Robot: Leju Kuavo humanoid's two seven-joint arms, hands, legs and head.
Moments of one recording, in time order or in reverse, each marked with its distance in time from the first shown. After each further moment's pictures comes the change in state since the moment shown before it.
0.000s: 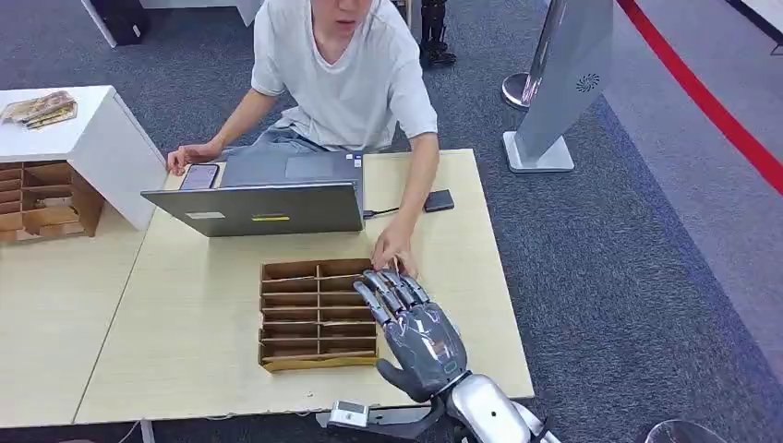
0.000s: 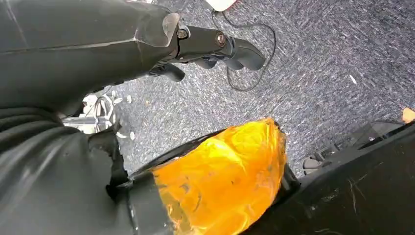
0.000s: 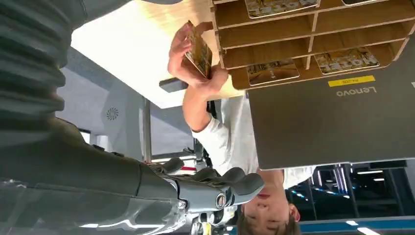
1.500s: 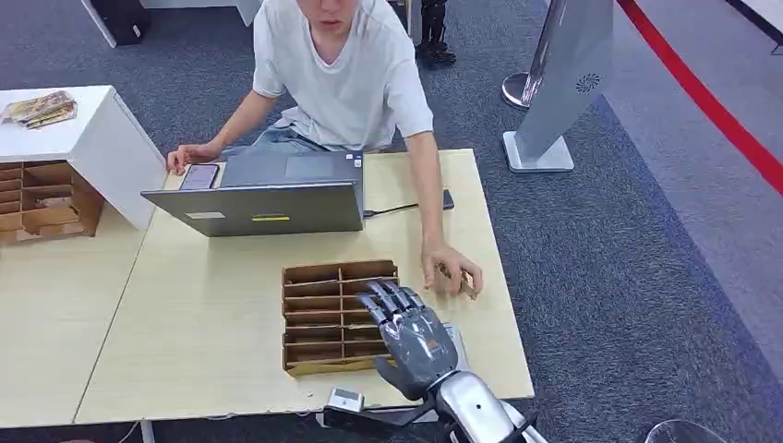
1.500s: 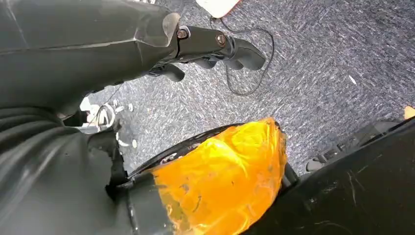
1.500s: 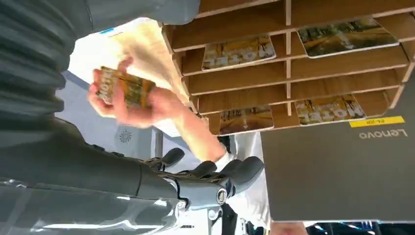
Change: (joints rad) left arm -0.005 0.000 -0.016 0.000 -0.028 -0.009 0.014; right arm -0.006 0.056 -0.019 0.143 -0.018 0.000 0.019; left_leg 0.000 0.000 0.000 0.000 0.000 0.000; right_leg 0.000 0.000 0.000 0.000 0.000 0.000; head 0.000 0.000
